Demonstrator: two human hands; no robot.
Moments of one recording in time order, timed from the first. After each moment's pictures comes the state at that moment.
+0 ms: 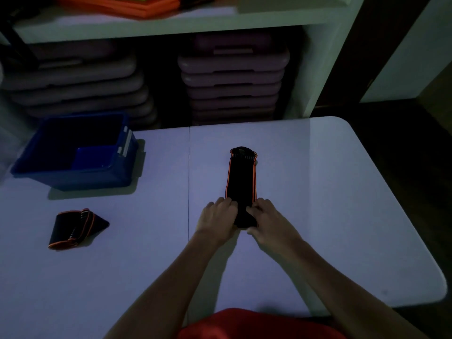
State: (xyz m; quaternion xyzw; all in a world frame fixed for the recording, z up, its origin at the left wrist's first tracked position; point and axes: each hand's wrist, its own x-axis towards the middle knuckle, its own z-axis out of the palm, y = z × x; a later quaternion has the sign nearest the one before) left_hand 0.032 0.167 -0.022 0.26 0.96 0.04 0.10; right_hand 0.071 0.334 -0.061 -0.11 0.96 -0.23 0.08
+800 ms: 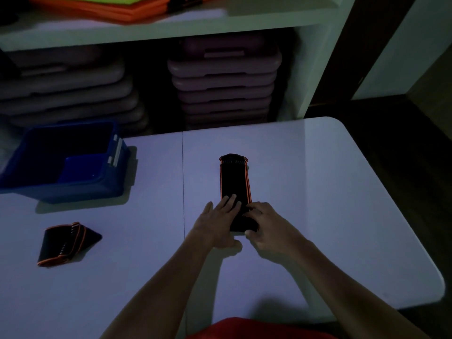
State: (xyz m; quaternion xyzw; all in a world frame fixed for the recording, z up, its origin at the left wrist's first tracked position) left_hand 0.005 0.163 -0.046 0.31 0.91 -0.01 0.26; right_hand 0.060 0.347 -0.061 -0.11 0.95 -0.27 0.11
